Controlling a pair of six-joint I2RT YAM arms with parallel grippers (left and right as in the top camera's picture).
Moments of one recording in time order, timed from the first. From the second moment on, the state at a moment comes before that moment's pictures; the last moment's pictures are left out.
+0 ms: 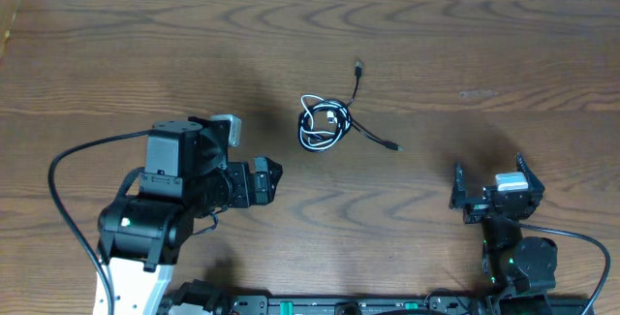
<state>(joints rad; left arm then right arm) -0.18 0.93 1.00 -1.04 0.35 -0.27 0.12 0.01 0.01 -0.06 0.07 -0.12</state>
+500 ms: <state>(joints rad) -0.18 0.97 1.00 -1.04 0.14 -0.33 0.12 0.01 0.01 -0.06 0.07 -0.12</state>
